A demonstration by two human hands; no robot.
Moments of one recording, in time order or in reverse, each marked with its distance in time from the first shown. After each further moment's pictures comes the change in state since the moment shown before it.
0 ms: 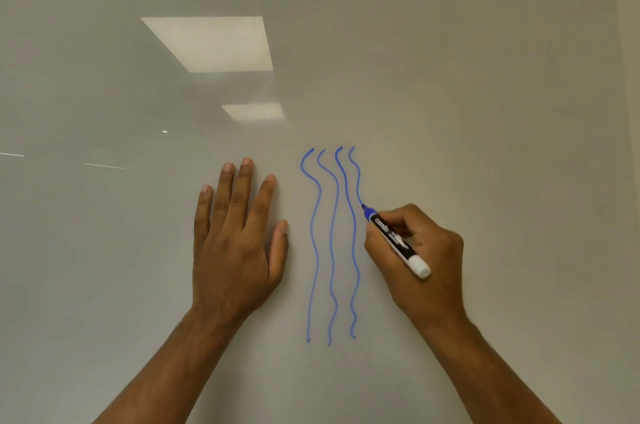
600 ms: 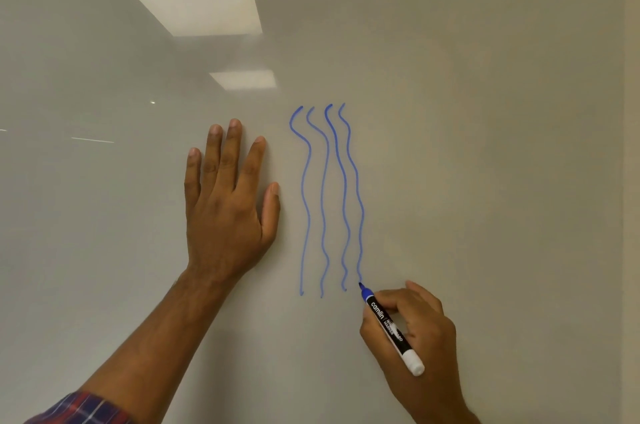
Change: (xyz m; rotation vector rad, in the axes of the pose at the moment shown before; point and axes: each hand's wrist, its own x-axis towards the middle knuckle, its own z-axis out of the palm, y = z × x) left_hand -0.003 0.002 0.000 -0.013 -0.021 -0.006; right_hand -0.145 0.055 -0.016 -0.255 -0.106 -0.040
